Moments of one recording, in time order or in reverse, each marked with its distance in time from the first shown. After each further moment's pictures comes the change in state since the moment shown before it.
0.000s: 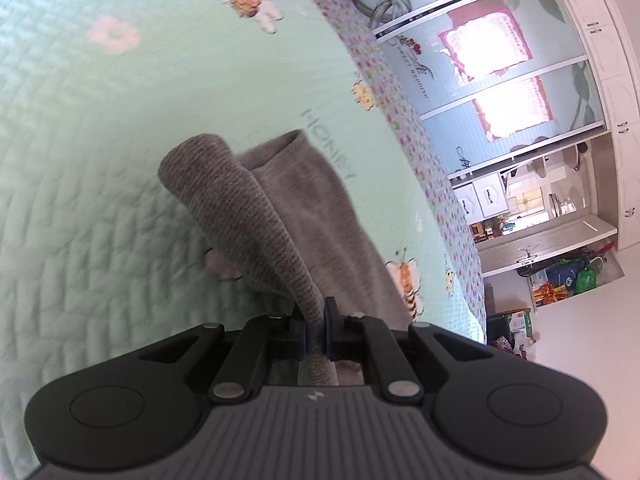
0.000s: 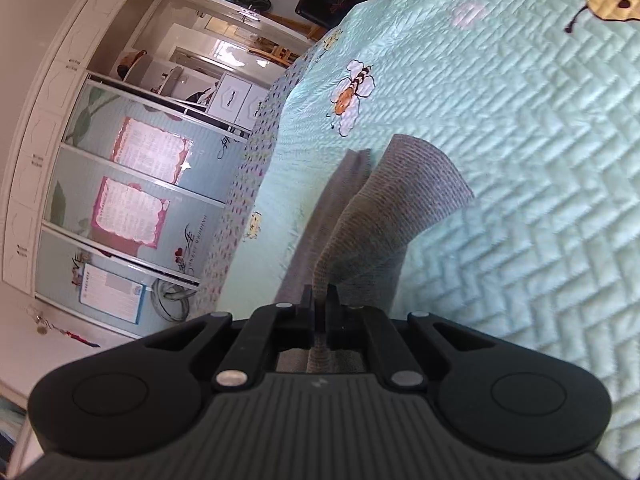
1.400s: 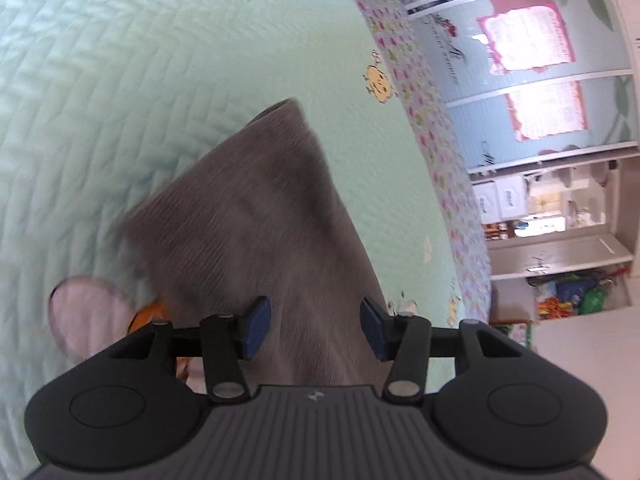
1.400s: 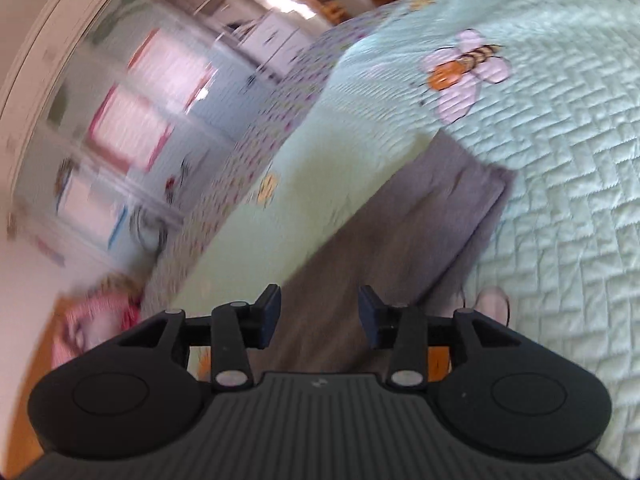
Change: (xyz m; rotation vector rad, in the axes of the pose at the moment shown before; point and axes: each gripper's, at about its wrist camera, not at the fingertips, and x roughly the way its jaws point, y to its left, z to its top) left arm 0.095 -0.010 0.064 -0.112 0.114 0.033; right arm 0.137 0.071 -0.002 -0.369 0.153 -0.032
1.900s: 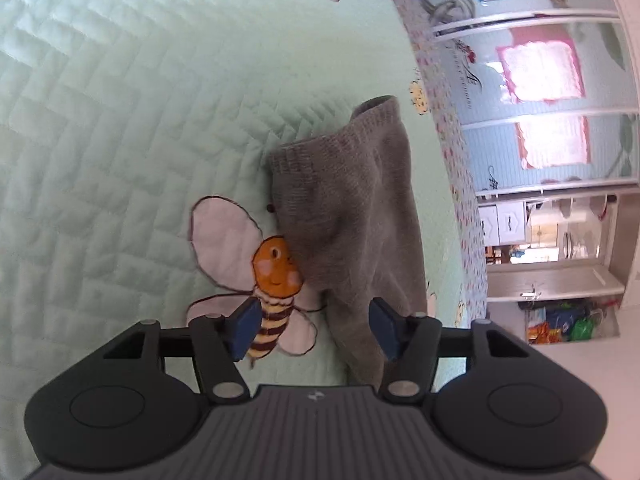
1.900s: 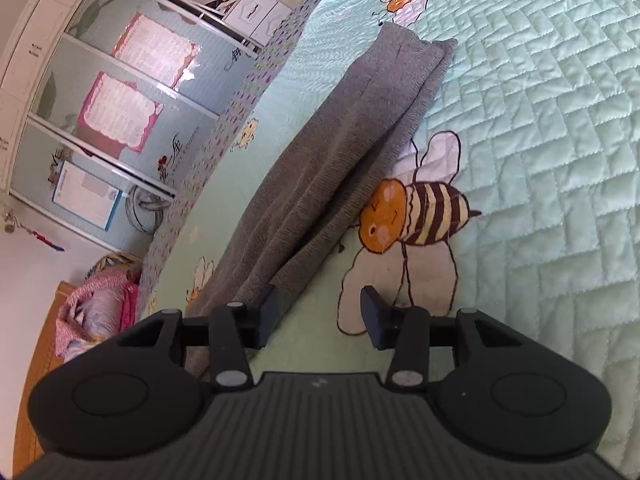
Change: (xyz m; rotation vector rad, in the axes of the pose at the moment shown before) left arm -0.021 0.055 -0.033 -0.119 -0.029 -0.004; right arm -0.013 -0.038 -0.068 0.142 0.037 -0.007
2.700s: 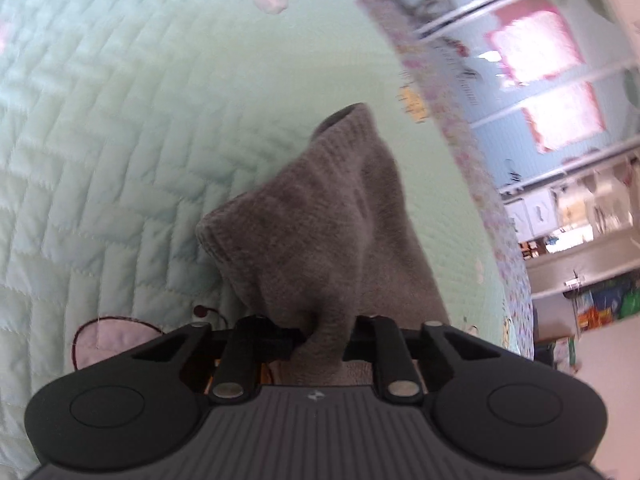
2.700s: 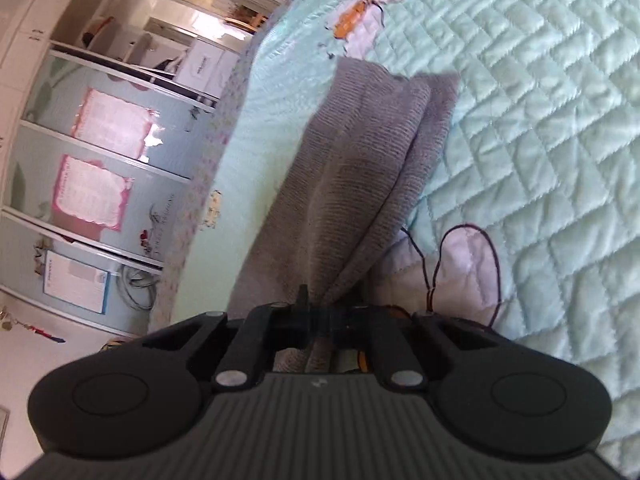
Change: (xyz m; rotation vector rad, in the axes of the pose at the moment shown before) left arm 0.034 -0.041 0.012 0.246 -0.140 0.084; right arm 0.058 -0.011 0.056 0.173 -0.114 -0.013
